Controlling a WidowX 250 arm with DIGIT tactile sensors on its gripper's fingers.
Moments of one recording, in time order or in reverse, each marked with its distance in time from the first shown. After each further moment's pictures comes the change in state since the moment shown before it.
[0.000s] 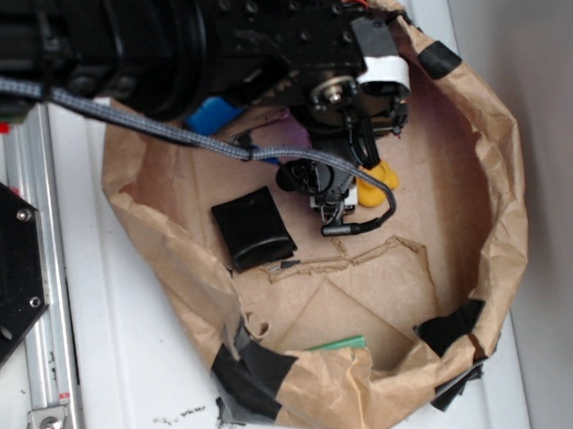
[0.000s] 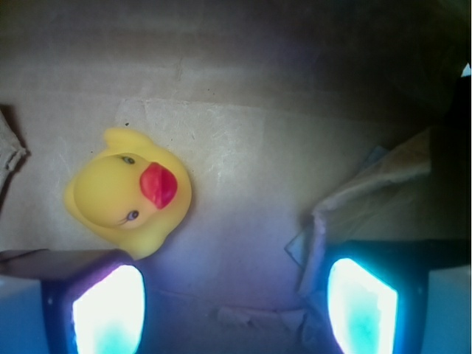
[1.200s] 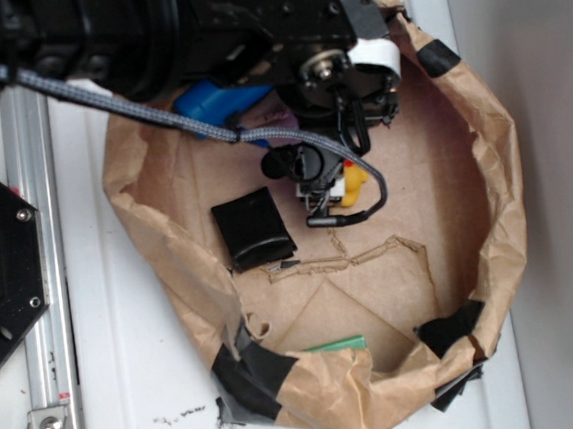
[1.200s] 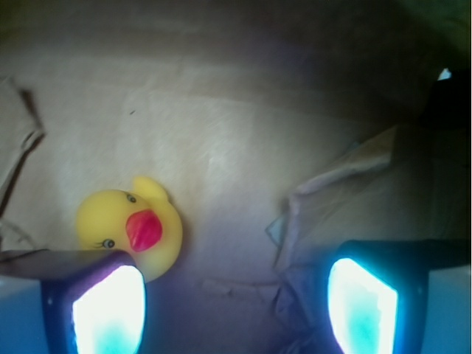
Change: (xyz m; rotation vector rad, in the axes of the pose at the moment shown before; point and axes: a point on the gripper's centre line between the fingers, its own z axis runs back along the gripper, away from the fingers) arm -0.003 0.006 0.006 0.001 0.000 -0.040
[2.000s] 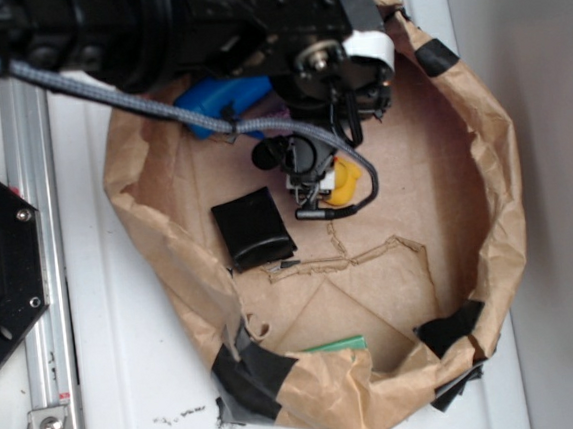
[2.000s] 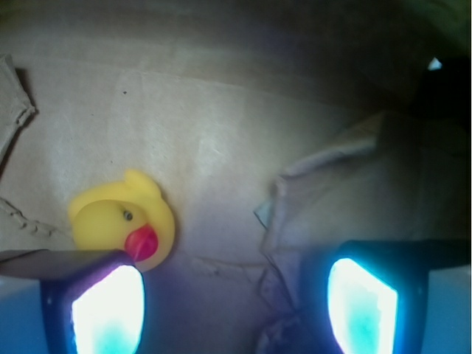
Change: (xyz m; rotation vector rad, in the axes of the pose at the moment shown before) arm -0.004 0.003 0.004 0.009 0.022 -0.051
